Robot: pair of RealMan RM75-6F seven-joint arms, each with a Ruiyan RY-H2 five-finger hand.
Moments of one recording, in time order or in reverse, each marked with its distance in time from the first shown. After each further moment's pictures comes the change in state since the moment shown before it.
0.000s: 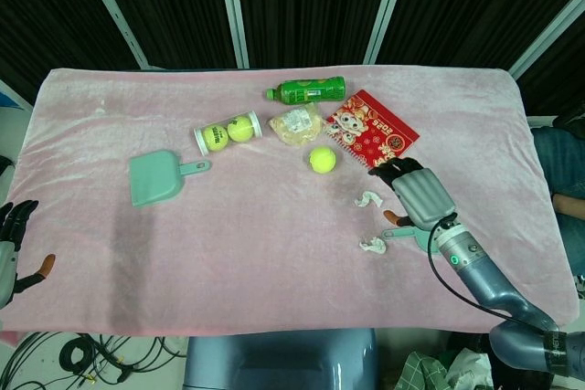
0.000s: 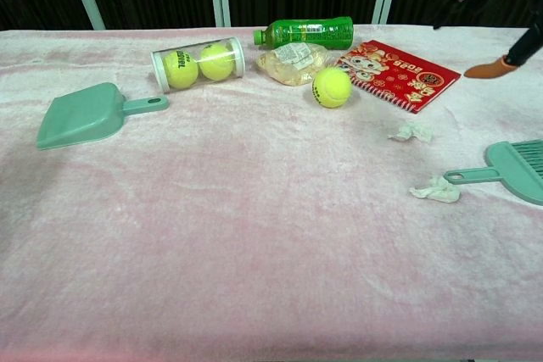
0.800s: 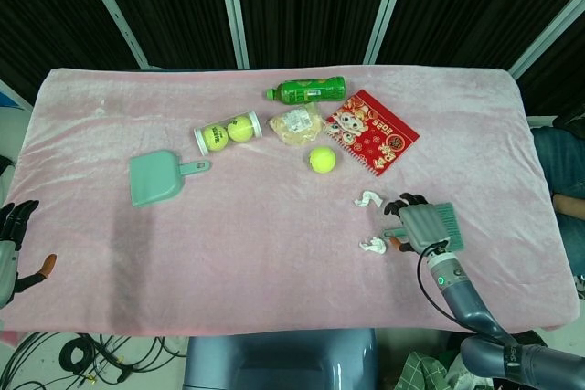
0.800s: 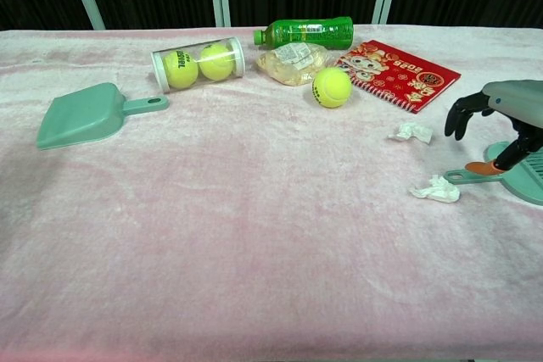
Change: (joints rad) left arm -0.002 0.004 -0.002 -0.008 -0.008 -0.013 -0.008; right arm -0.080 -0.304 -0.090 0.238 0.115 0.067 -0.129
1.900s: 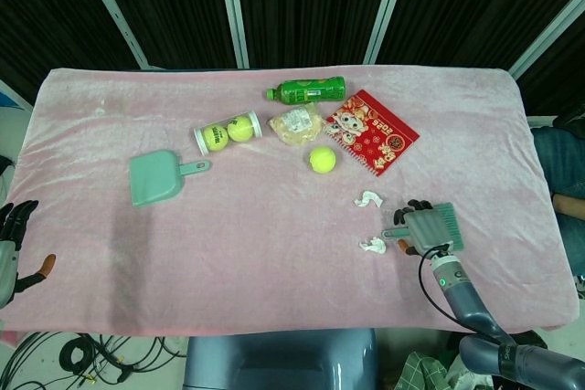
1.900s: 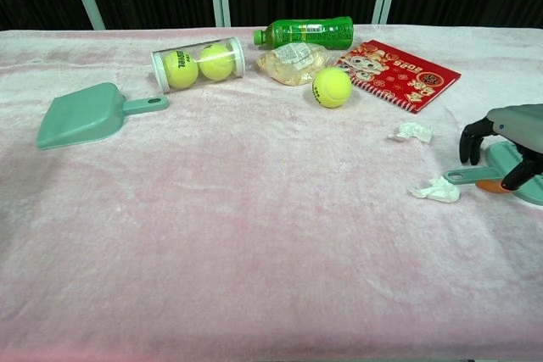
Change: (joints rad) left arm 0.002 -0.005 -0.002 -0.001 -0.004 0.003 0.019; right arm -0.027 -0.072 -0.014 0.140 -0.013 -0.035 -0.008
